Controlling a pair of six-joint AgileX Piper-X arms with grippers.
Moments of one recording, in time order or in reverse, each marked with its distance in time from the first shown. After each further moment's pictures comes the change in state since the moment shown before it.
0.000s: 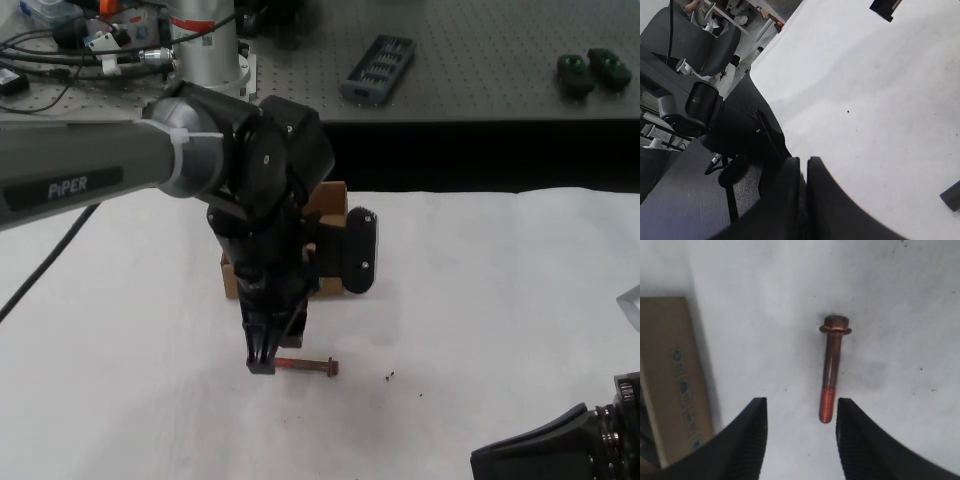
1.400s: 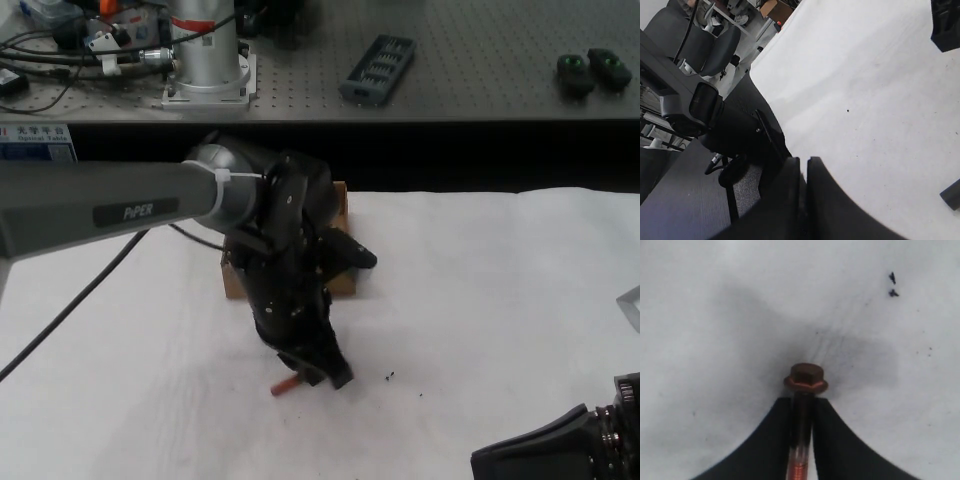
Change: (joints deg) left arm 0.2 8.8 -3.1 1.9 9.1 -43.3; right arm 0.0 0.0 0.0 0.2 0.0 0.0
